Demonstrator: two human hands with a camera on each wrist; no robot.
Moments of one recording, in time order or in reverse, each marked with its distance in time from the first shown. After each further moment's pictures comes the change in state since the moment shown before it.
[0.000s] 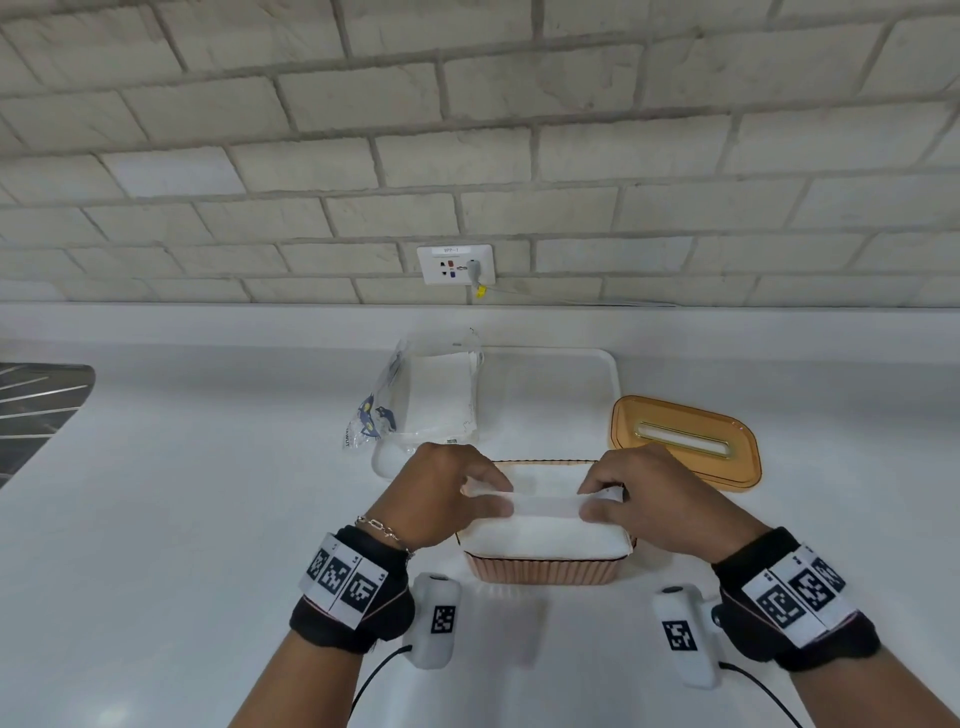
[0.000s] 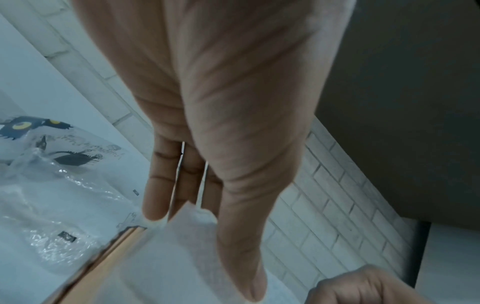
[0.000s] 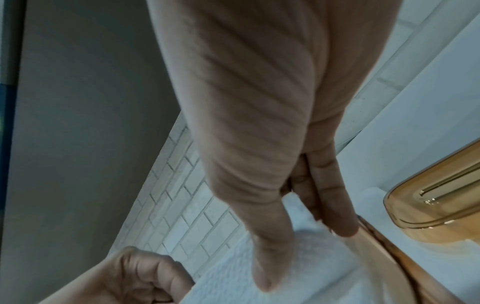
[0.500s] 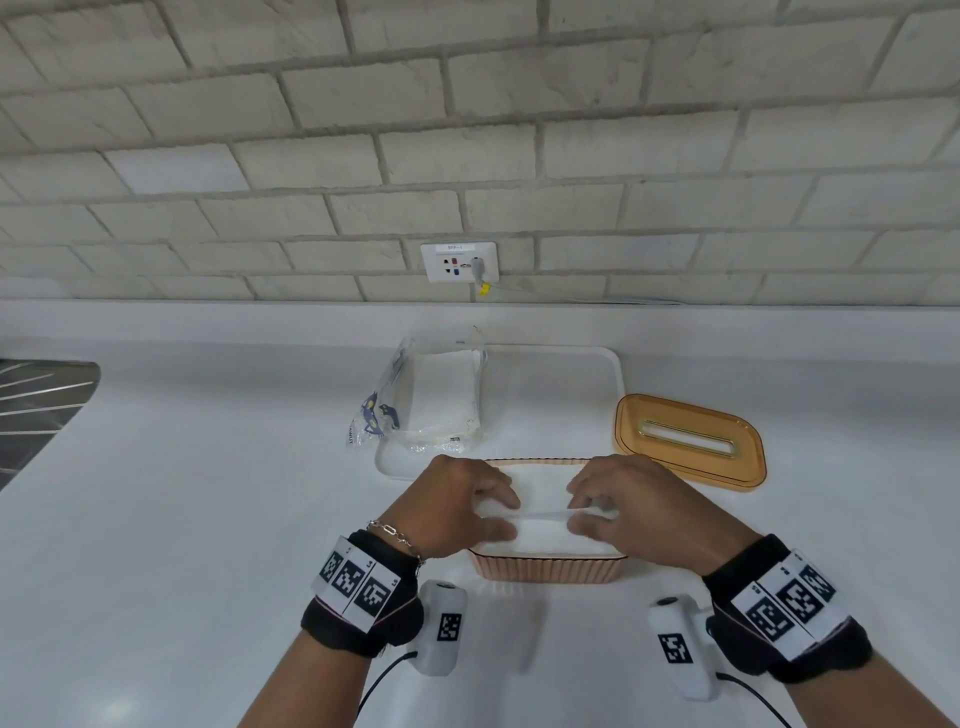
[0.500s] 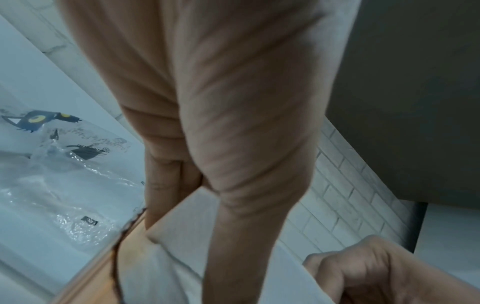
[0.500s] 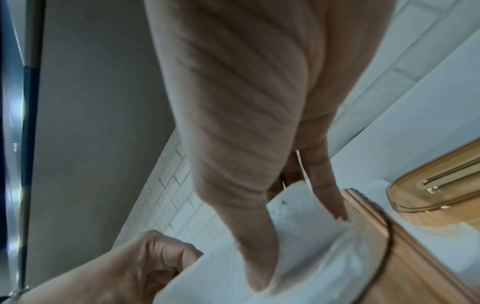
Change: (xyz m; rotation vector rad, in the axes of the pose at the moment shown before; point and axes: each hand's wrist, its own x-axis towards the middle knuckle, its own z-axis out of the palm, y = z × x) left_hand -0.001 0.000 0.011 0.059 -0.111 -0.044; right_hand -0.003 -0.013 0.009 -0.142 -0.059 -0.054
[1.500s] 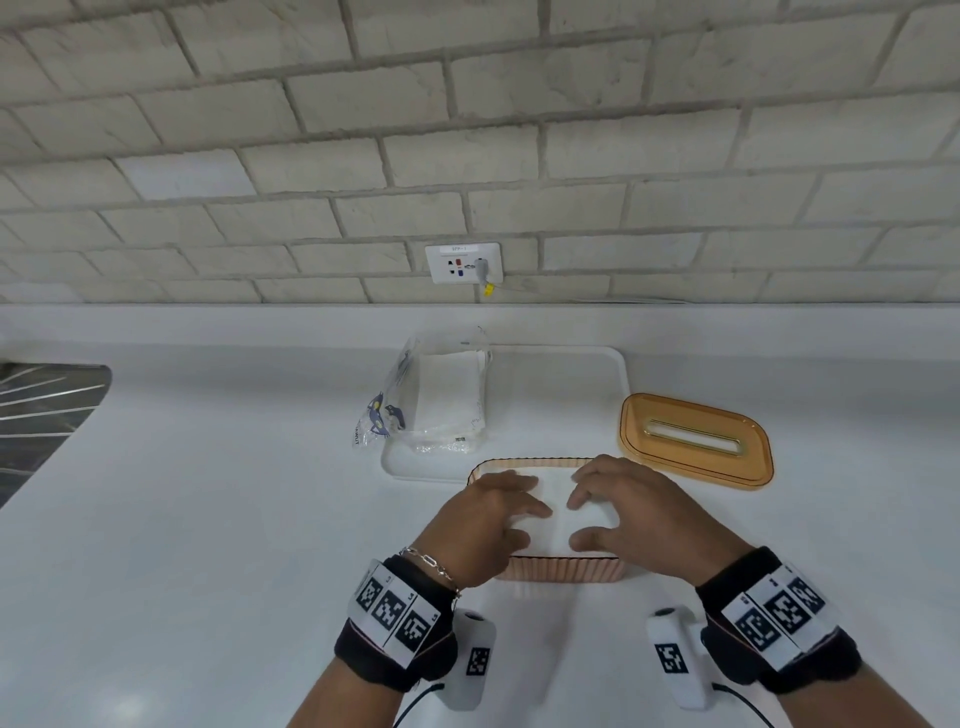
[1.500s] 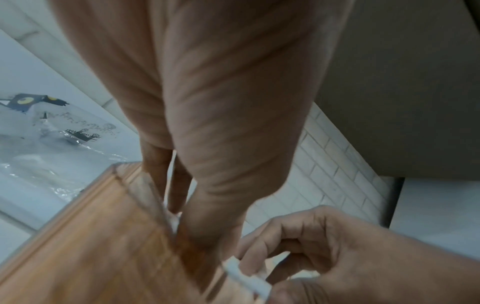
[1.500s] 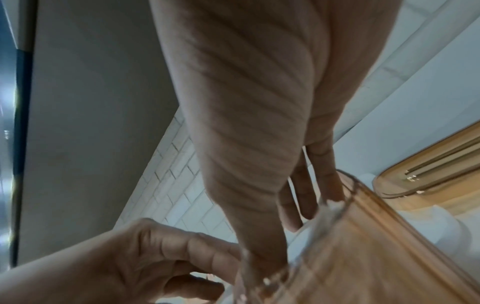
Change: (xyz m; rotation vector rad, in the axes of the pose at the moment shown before) left_hand -0.008 0.017 0.028 0.124 -0.086 0.016; right_hand 0.001 0.002 0.017 -0.009 0.031 0.047
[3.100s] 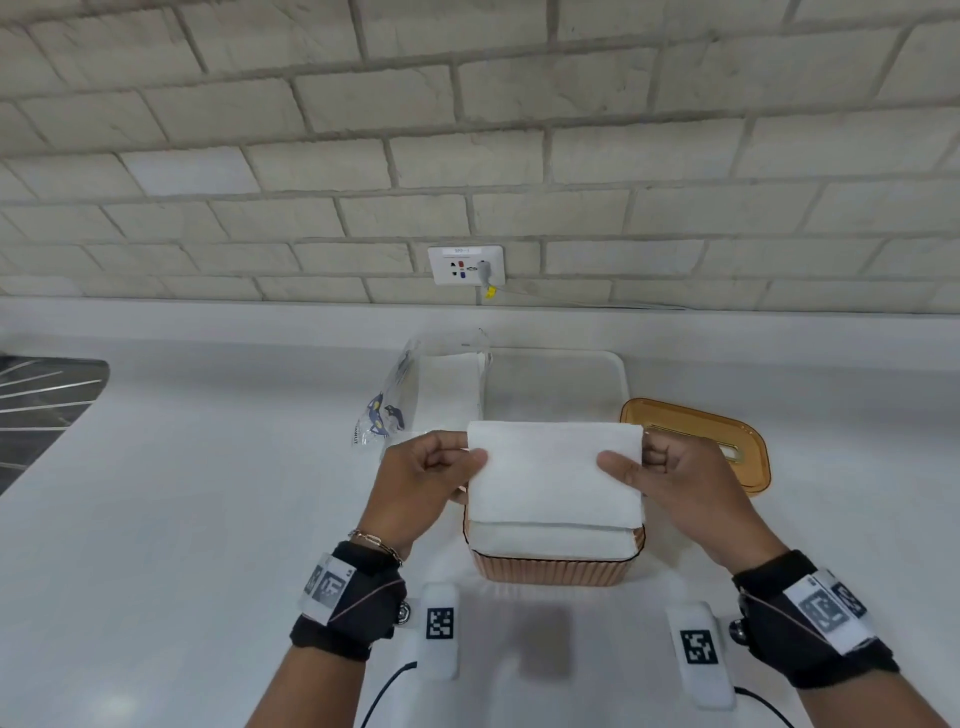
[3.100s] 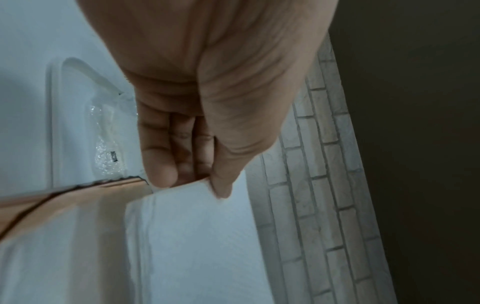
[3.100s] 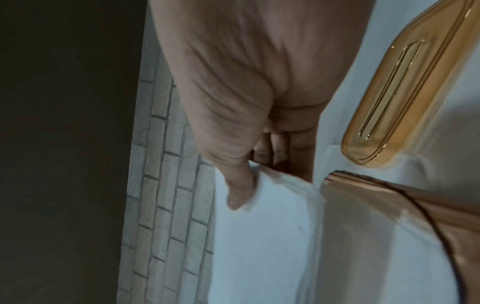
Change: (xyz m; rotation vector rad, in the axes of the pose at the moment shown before) left_hand -0.009 -0.020 -0.036 -0.987 0.491 -0.337; right_hand -0.009 0.008 -0.022 0.878 0.371 0.113
